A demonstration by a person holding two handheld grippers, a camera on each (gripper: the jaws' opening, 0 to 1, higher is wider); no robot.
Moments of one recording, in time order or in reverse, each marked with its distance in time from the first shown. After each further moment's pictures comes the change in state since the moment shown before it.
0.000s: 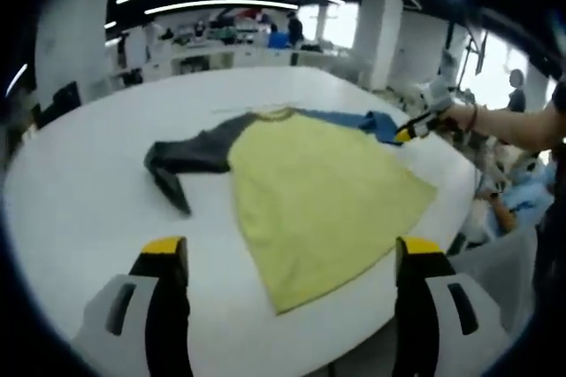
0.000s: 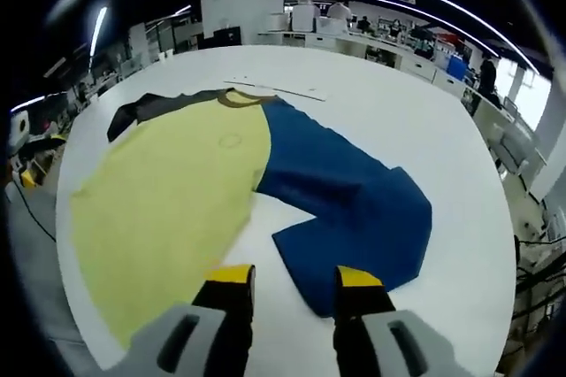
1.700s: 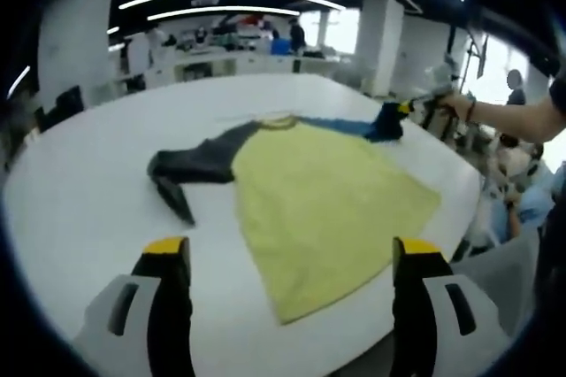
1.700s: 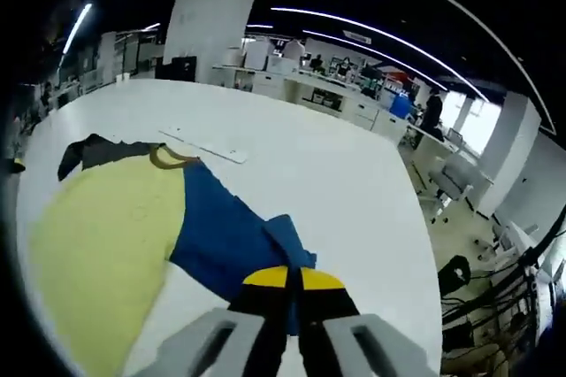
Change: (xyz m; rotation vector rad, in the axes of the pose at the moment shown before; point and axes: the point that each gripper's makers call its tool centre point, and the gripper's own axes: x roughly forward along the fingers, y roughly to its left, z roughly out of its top) left arm 0.004 -0.003 0.010 0.000 -0.024 0.008; right arm -0.051 -0.116 0.078 0.065 -0.218 -0.334
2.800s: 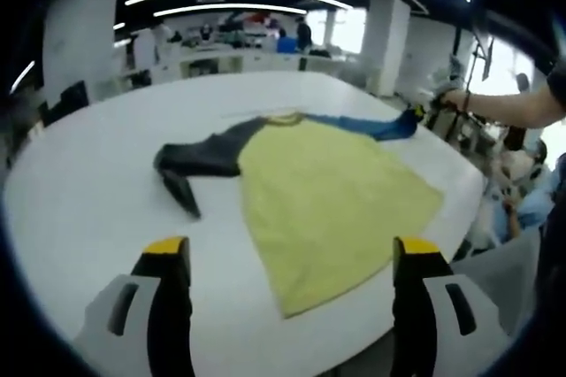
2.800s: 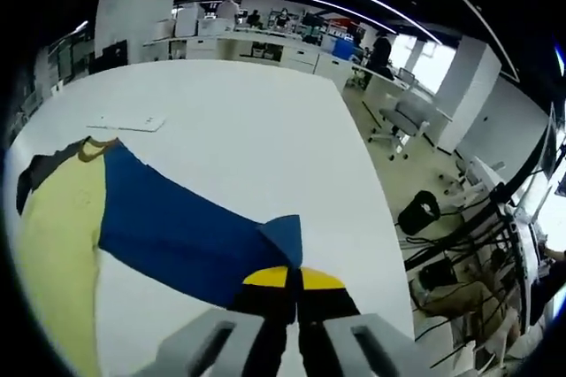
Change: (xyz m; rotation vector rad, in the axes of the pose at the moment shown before) left arm -0.006 0.007 -0.008 -0.004 0.010 0.028; right arm 0.004 -0.058 -0.051 0.135 0.235 -0.173
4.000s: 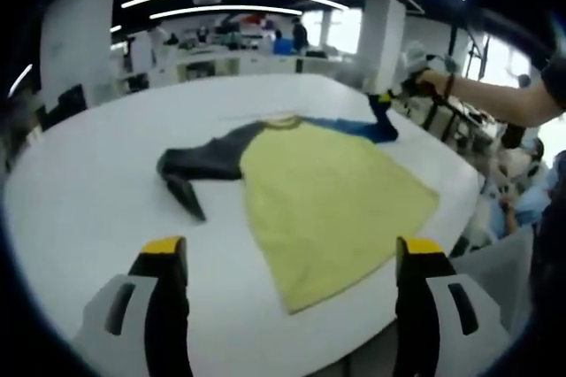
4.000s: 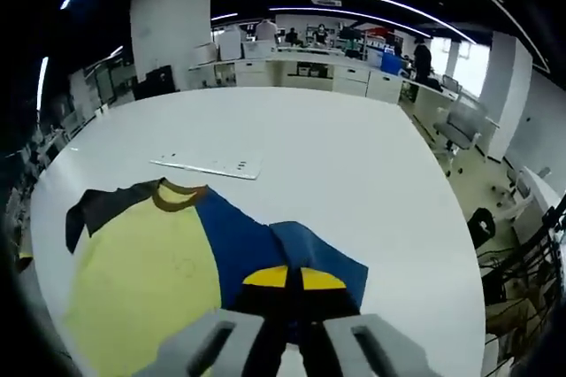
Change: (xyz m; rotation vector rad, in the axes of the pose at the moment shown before) left arm -0.011 -0.003 0.009 0.002 -0.007 -0.011; right arm -0.024 0.157 0.073 0.016 -0.089 0.286
